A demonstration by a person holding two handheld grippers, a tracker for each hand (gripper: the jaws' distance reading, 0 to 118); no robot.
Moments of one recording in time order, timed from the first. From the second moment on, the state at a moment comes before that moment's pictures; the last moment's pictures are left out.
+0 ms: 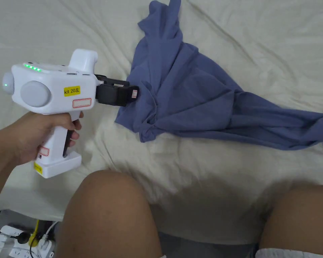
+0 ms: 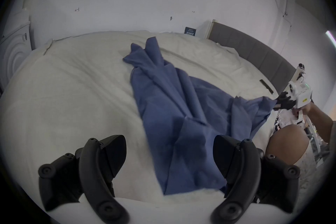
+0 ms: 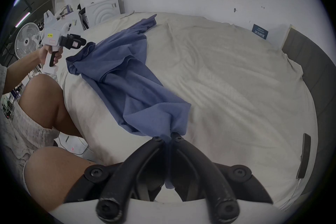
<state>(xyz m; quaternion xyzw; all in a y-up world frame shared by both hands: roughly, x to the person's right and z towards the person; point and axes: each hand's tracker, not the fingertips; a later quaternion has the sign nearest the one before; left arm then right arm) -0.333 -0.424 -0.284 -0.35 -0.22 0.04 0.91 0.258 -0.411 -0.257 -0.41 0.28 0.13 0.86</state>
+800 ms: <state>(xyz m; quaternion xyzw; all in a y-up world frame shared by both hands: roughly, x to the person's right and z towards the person) -0.319 -0.434 -0.288 -0.37 -0.28 0.14 0.88 0.266 -0.423 -0.260 -0.42 0.27 0.11 0.86</state>
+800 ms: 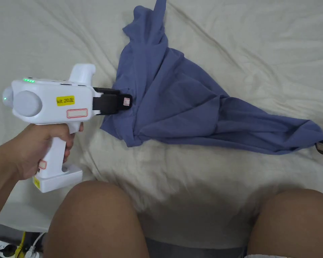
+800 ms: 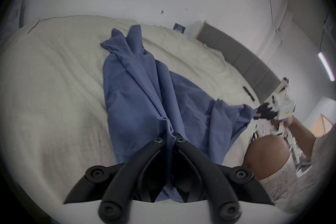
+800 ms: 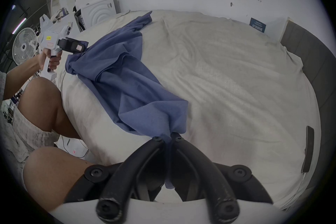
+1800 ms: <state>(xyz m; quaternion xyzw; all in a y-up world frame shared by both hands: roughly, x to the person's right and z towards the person) -0.363 -0.219 -0.193 -0.08 -0.24 0.20 0.95 0.258 -0.267 -0.226 -0.18 0.26 0.01 0.95</state>
